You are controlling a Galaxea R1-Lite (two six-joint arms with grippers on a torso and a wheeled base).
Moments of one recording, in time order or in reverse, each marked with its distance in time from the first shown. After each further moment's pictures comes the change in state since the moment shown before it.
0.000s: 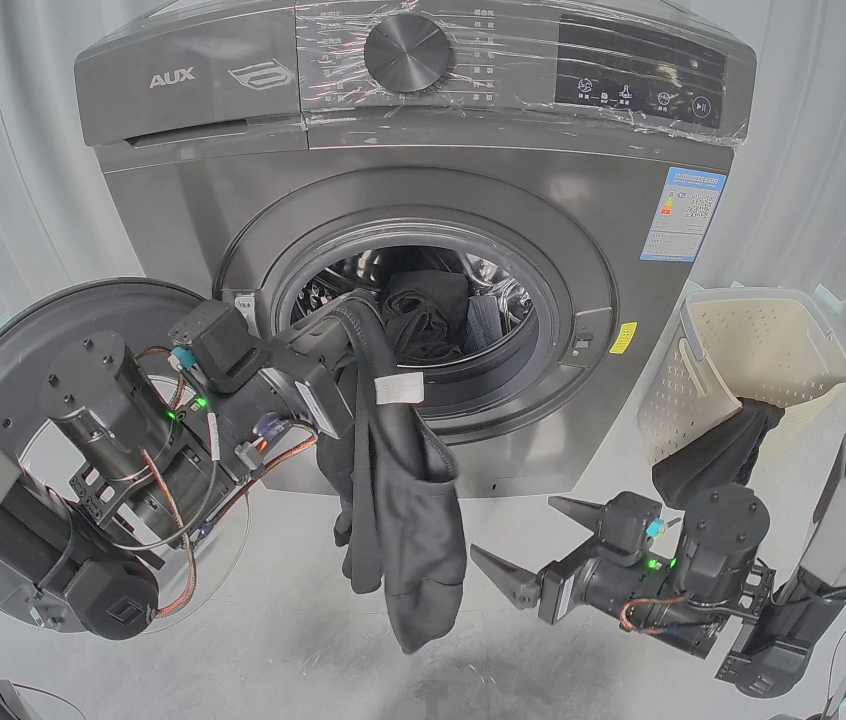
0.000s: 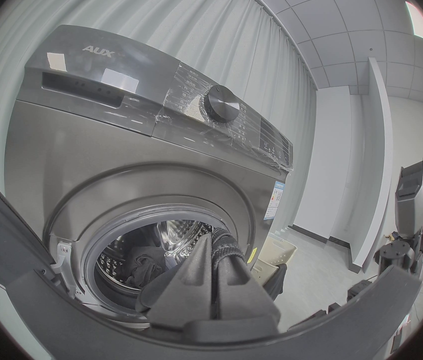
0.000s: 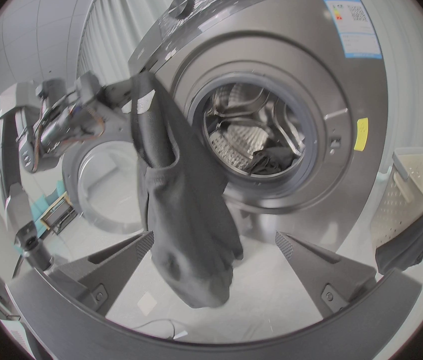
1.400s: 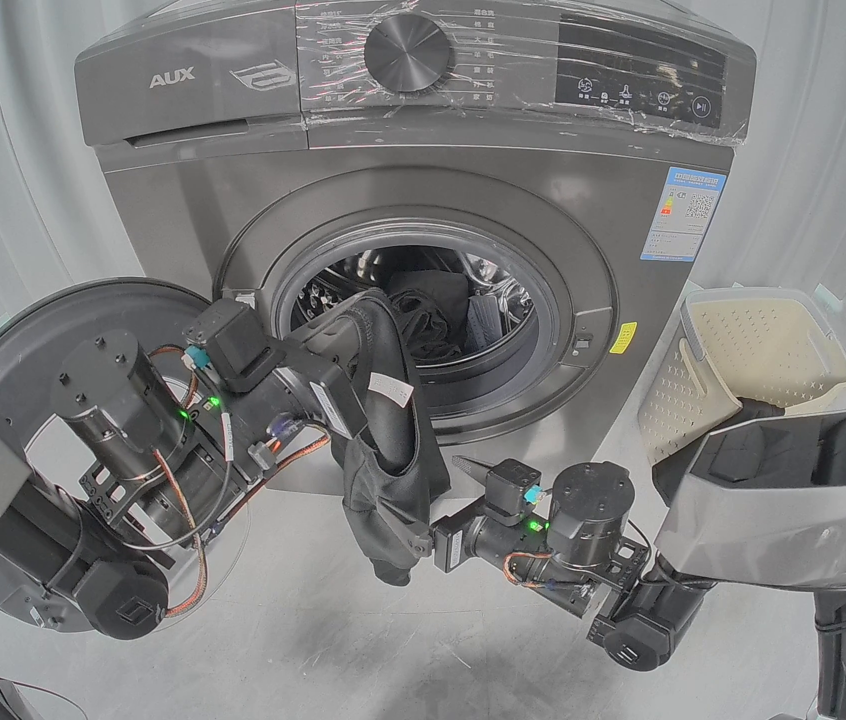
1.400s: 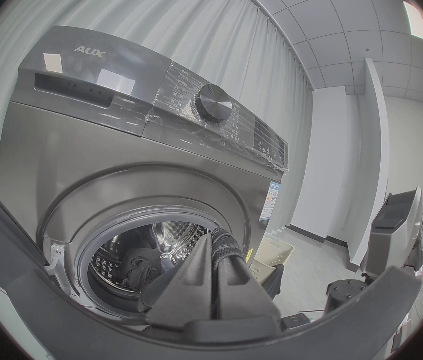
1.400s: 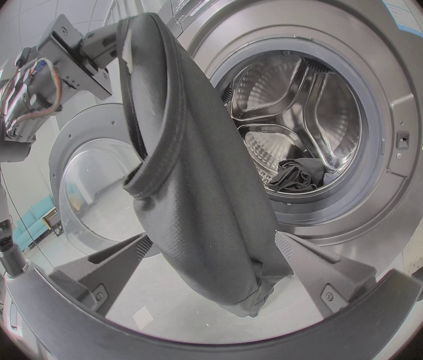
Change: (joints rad) left arm -0.017 0.019 -0.025 0.000 -0.004 0.012; right arm -0.007 0.316 -0.442 0.006 0.077 -0.053
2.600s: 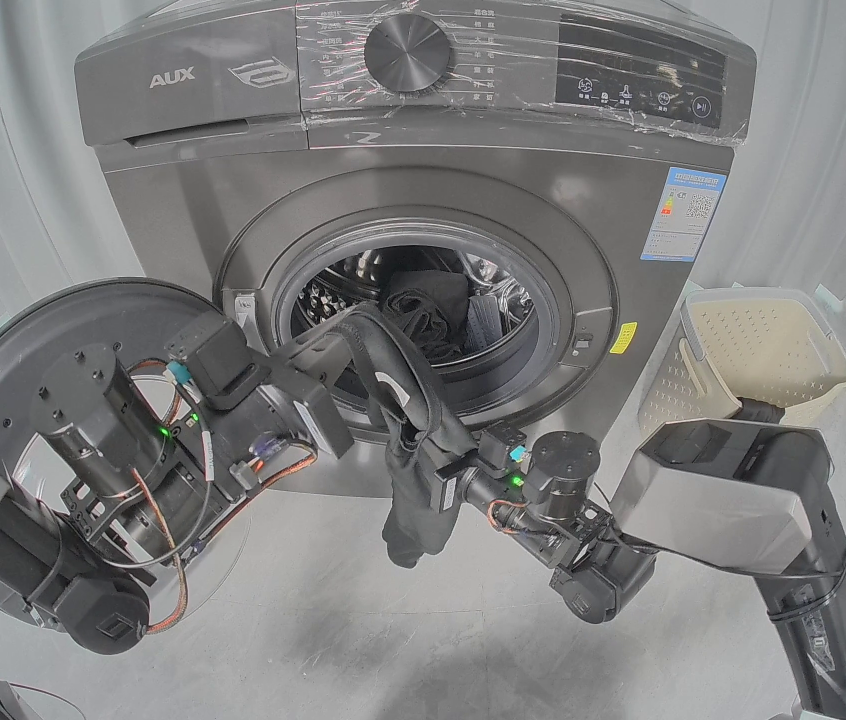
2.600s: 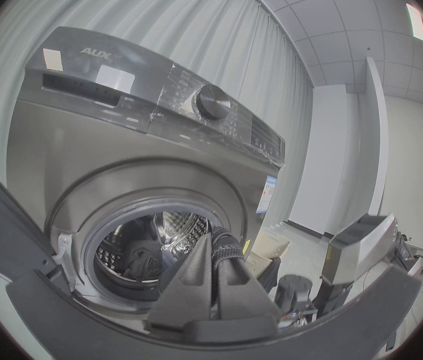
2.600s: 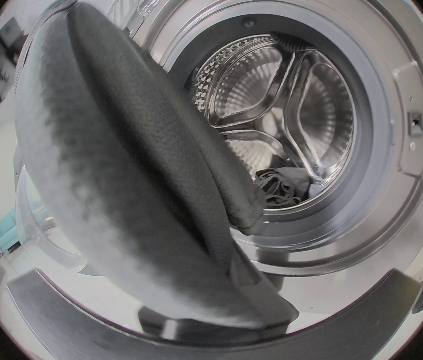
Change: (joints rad) left arm -0.008 -0.045 0.067 -0.002 -0.006 -0.006; right arm -0.116 0.212 -0.326 0.015 0.006 -0.027
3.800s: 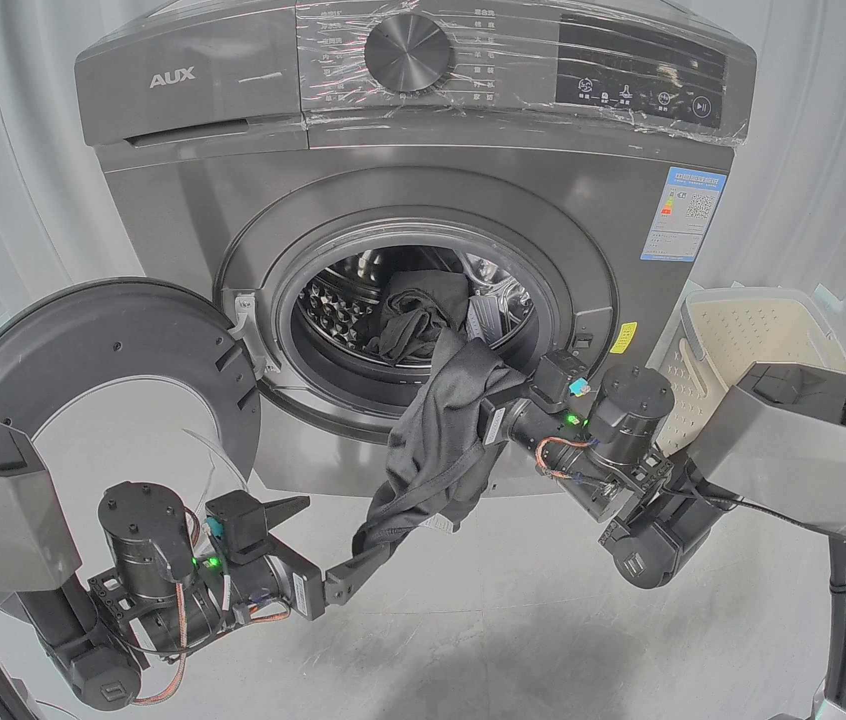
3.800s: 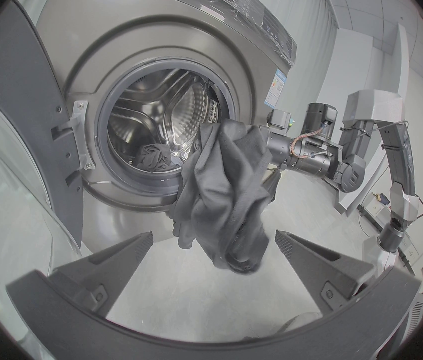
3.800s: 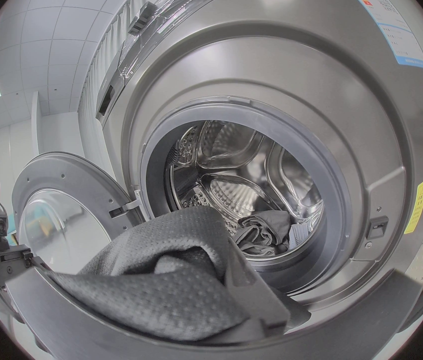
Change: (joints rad) left arm 0.038 0.162 0.348 -0.001 -0.038 0.010; right arm -0.054 -0.229 0.099 0.002 -0.013 0.005
